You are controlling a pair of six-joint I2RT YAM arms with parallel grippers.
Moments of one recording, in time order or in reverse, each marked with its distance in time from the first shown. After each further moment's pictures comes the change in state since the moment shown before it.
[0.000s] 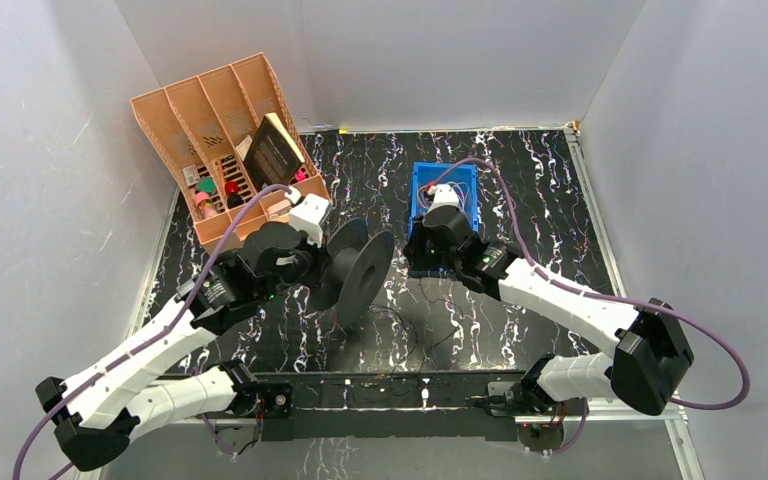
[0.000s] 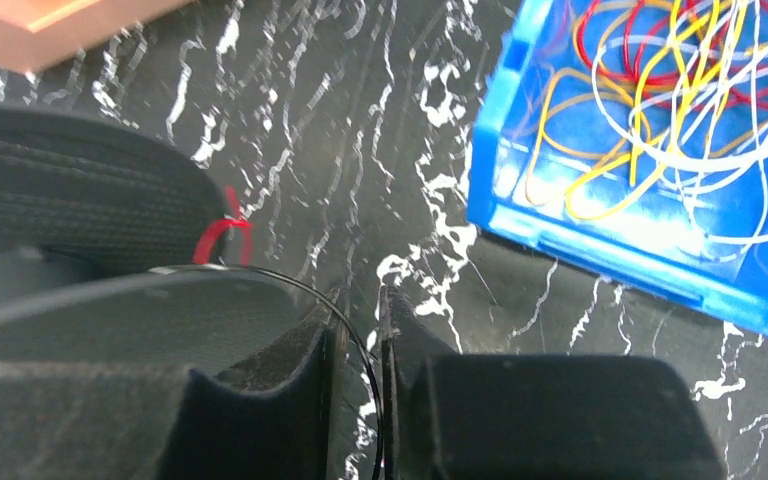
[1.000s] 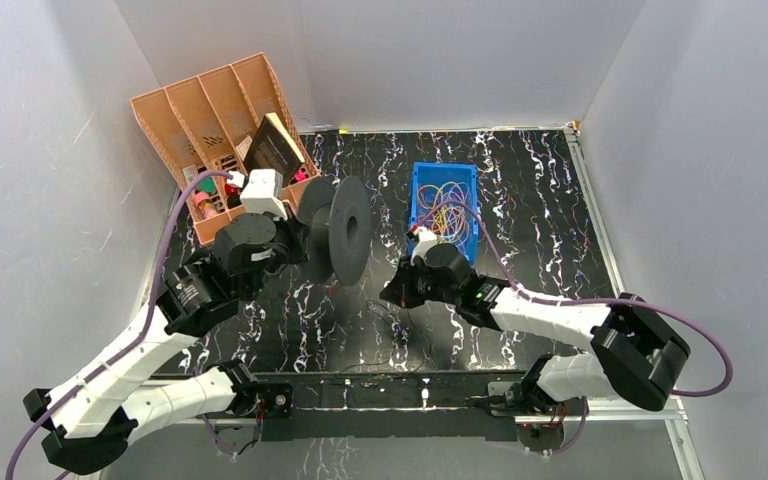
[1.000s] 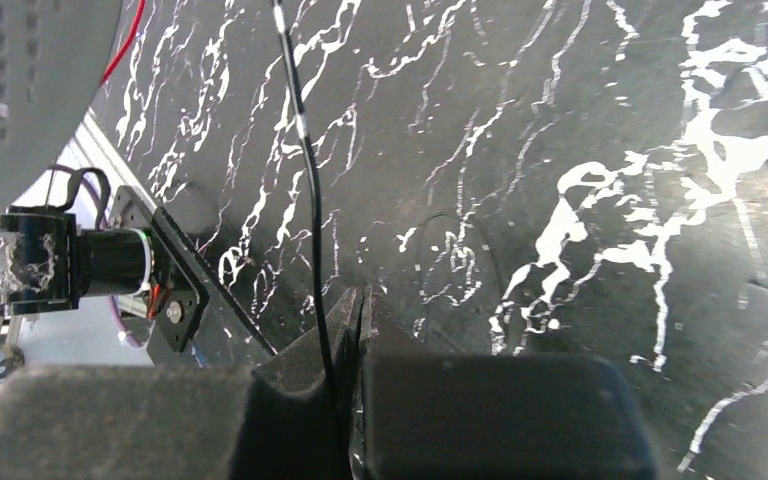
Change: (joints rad) left arm 0.000 -0.039 0.139 -0.029 -0.275 -0.230; right arm 0.056 0.007 -0.358 0.459 -0.369 0.088
